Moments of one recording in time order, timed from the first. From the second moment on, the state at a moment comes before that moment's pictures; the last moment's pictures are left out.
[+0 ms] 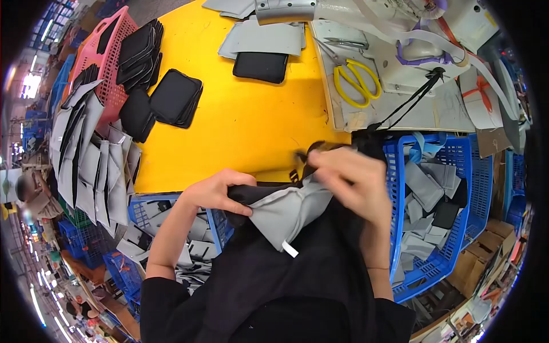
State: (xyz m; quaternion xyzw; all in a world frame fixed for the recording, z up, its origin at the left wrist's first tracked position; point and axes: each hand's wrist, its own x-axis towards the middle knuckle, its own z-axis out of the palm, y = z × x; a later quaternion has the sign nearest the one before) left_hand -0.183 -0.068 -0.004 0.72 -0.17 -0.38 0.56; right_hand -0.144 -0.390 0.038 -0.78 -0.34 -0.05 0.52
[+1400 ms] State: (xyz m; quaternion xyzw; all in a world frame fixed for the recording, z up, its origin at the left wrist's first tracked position) left_hand -0.236 -0.112 -0.073 0.35 0.20 -0.33 0.85; right_hand -0.165 -0.346 -0.147 -0.50 0.00 0.28 0.82
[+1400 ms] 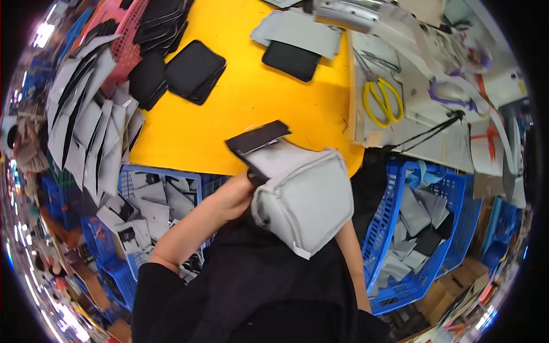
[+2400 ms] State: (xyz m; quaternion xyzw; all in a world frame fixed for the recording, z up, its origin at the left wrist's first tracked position) left_hand -0.208 -0.071 -0.050 0.27 0.19 -0.12 0.94; right_hand -0.053 -0.362 -0.011 -0.89 -0.21 -0.15 0.39
